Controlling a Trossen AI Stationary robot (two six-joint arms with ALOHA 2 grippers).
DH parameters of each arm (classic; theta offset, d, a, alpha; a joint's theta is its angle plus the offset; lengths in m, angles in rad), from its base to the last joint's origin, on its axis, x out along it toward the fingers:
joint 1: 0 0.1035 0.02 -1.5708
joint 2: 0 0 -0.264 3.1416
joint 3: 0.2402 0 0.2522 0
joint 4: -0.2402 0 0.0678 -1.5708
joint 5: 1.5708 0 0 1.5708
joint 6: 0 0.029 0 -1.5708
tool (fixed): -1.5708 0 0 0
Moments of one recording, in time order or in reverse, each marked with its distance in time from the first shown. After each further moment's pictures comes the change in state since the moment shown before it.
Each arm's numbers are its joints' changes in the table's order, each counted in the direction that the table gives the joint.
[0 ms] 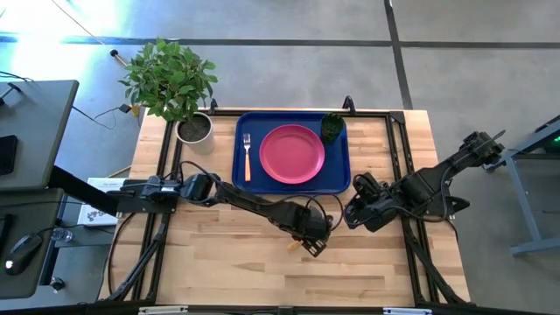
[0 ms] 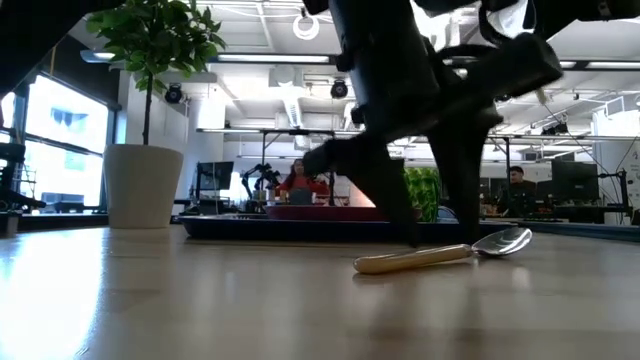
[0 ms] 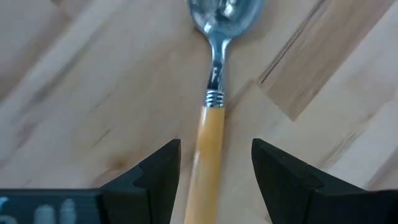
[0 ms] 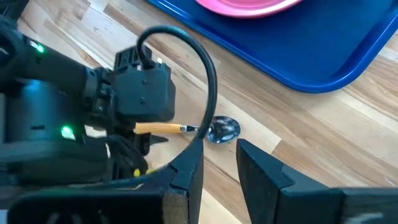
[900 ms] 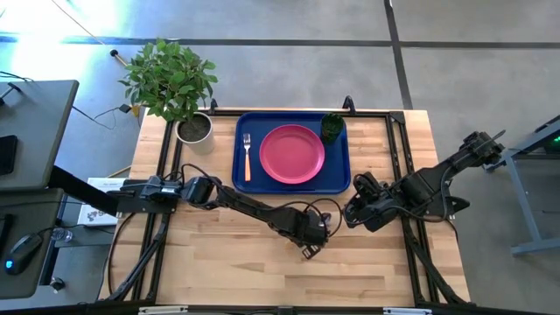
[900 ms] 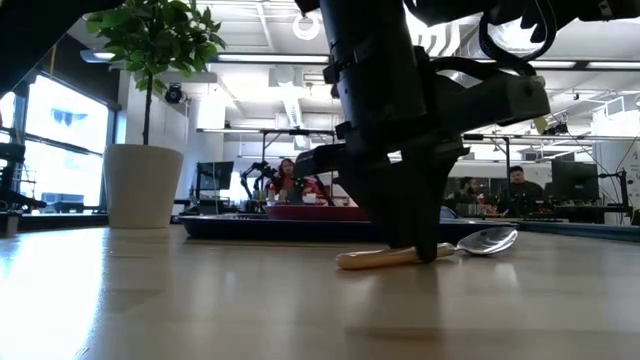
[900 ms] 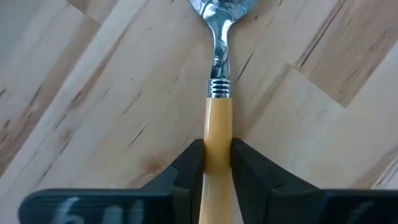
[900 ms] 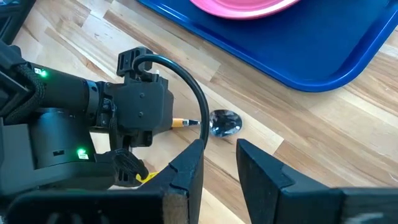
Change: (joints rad) left arm -0.015 0.029 0.000 -0.074 0.124 0.105; right arm 0.000 0.000 0.000 0.002 -0.008 0.031
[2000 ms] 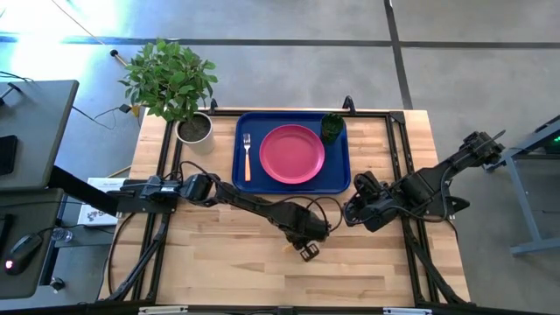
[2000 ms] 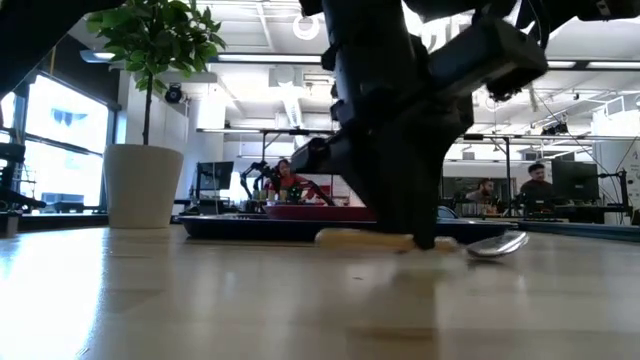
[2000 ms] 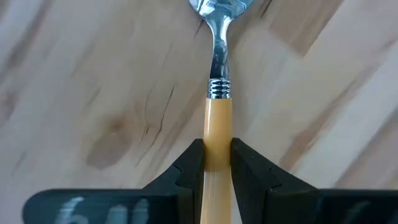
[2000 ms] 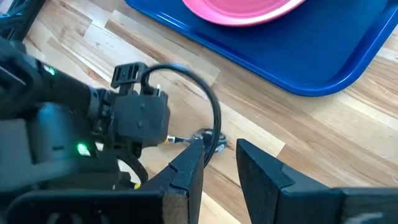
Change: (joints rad) left arm 0.020 -0.030 0.003 -0.003 -0.242 0.025; right arm 0.000 0.000 0.000 0.003 -0.025 0.018
